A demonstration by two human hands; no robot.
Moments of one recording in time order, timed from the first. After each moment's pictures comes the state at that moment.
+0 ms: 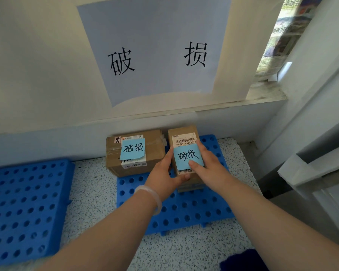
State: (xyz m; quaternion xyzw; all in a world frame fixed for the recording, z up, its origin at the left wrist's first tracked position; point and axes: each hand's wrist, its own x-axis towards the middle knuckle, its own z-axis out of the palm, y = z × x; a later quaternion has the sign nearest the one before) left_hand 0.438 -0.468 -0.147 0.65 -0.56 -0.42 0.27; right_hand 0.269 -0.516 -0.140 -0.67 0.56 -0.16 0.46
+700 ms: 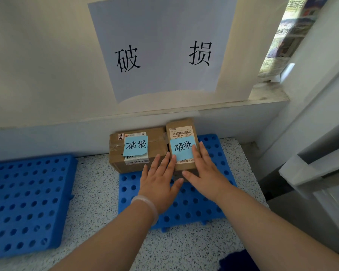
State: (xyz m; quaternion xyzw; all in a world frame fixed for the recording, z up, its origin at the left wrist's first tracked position) left_hand 0.448 -0.436 -0.163 0.70 -0.69 -0.18 0.05; right_hand 0.278 -0.494 -0.145 -0.76 0.54 -0.04 0.36
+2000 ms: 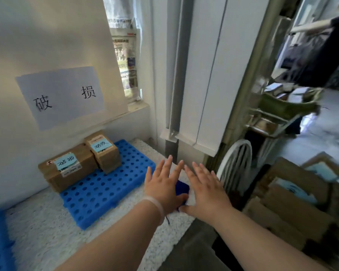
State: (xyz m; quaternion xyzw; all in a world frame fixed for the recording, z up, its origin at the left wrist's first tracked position) left_hand 0.320 -0.172 -0.041 0.41 -0.91 -0.08 0.03; right_hand 0.186 -0.087 -0.048 -0.63 0.77 -0.08 0.05
